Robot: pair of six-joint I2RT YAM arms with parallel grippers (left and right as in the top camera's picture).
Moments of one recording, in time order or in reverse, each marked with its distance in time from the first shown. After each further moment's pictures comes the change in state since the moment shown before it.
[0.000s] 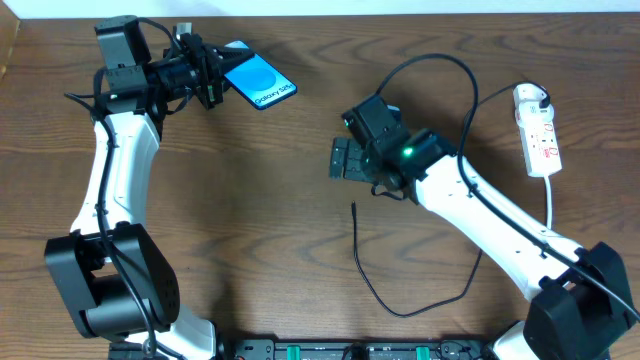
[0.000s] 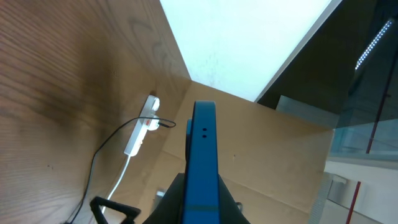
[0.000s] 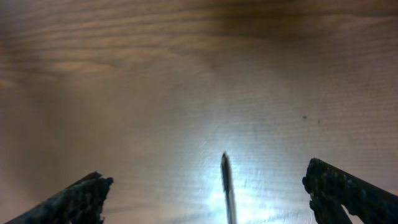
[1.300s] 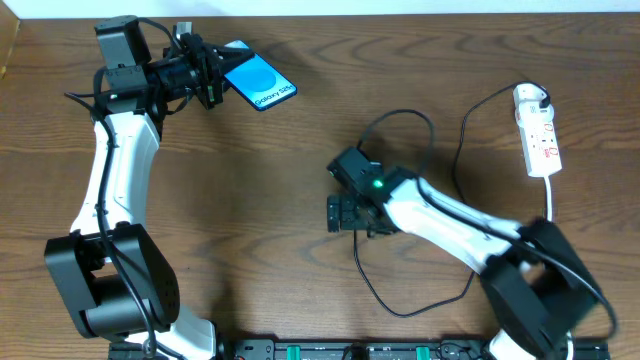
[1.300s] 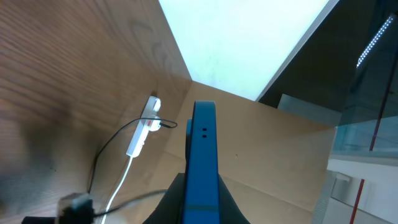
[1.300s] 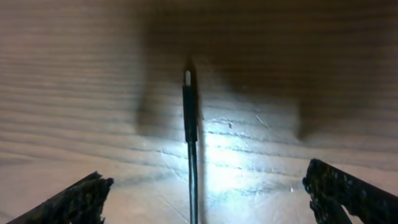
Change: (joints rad) left arm 0.000 0.000 0.000 0.000 0.000 0.019; right arm 0.090 0.122 -0.183 0.020 -0.114 -0.031
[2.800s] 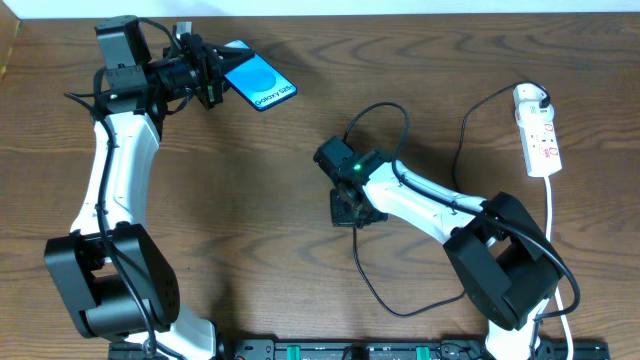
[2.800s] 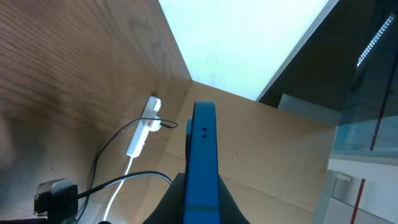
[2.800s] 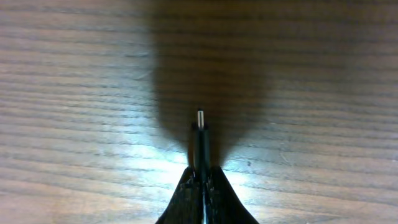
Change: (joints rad) left arm 0.000 0.000 0.000 0.000 0.000 0.003; right arm -0.003 0.158 0.154 -0.094 -0.009 -0.048
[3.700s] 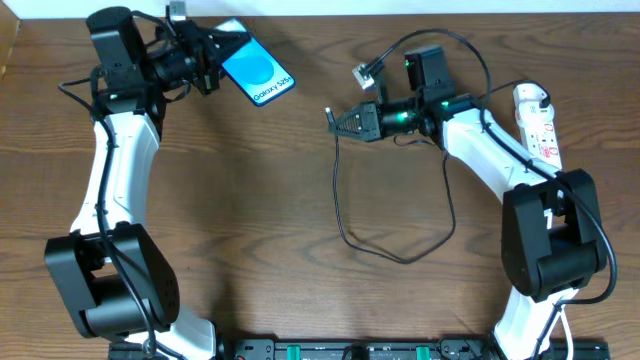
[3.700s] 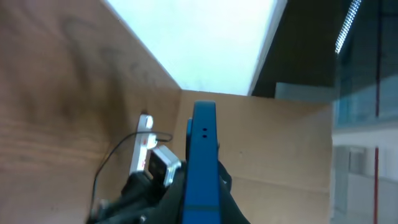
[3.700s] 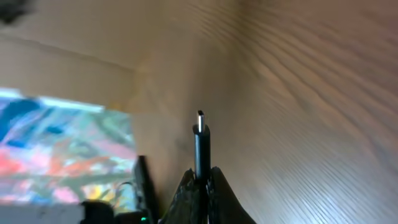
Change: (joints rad) left arm 0.001 0.000 -0.001 0.216 0.009 0.023; right arm -0.417 0.002 0.102 0.572 -1.070 -0.406
